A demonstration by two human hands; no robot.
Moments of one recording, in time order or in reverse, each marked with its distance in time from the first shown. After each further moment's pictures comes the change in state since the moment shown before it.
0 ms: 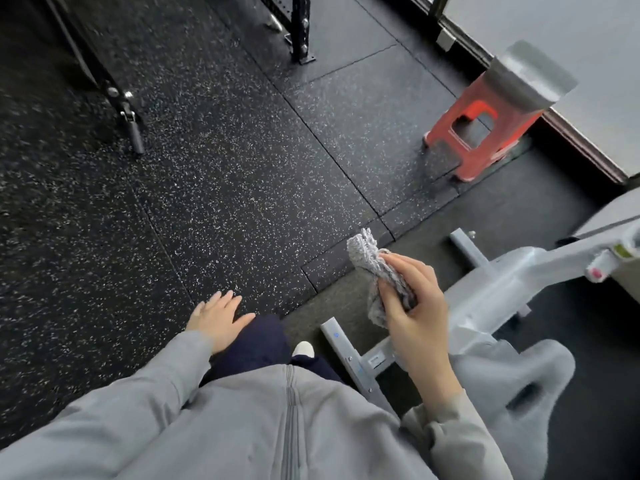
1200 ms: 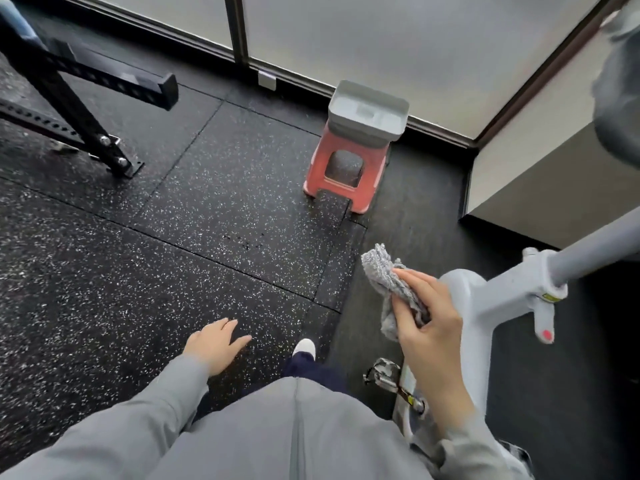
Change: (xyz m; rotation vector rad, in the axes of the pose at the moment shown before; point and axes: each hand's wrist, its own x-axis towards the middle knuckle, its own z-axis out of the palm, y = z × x) left_hand 0.382 0.260 -0.362 0.367 -0.096 0.449; right_hand 0.407 0.076 -0.058 -0.220 0.570 0.319
